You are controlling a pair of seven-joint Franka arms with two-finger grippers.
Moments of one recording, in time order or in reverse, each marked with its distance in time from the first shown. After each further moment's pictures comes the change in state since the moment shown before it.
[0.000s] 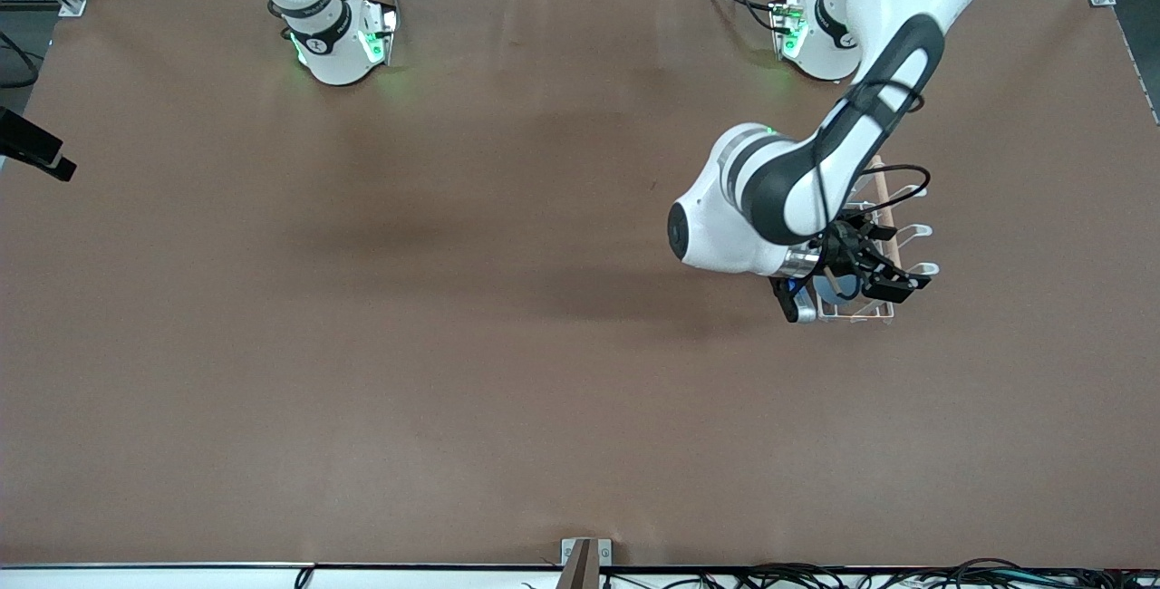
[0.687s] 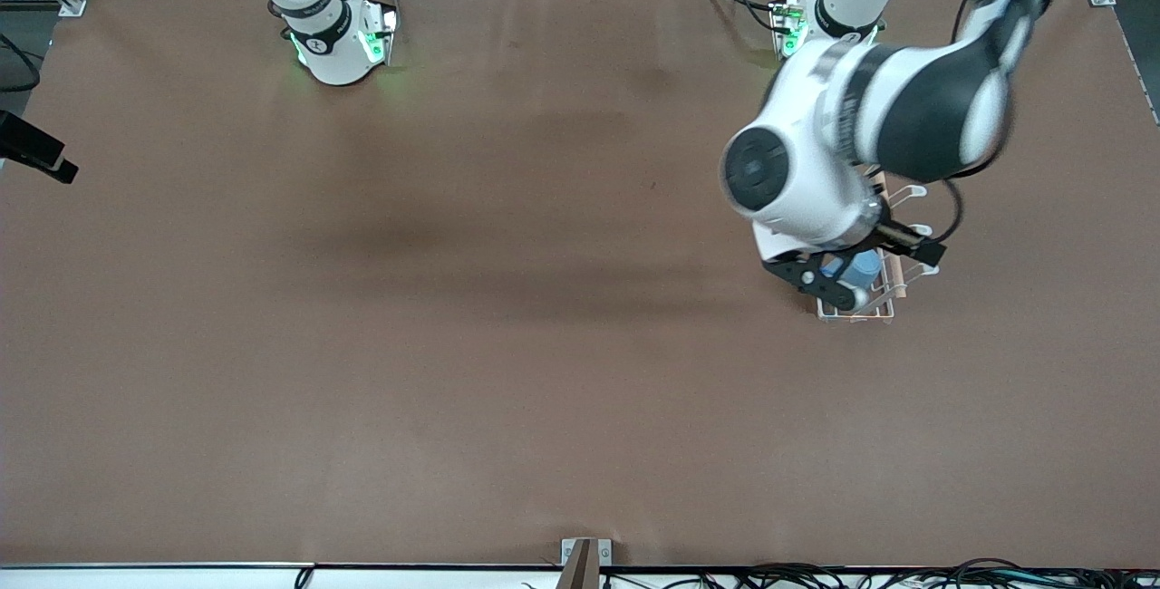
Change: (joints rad) left arm 0.104 -0.139 -0.032 0.221 -0.437 0.140 -0.299; right arm 0.004 0.004 0.002 0.000 0.001 0.001 0.007
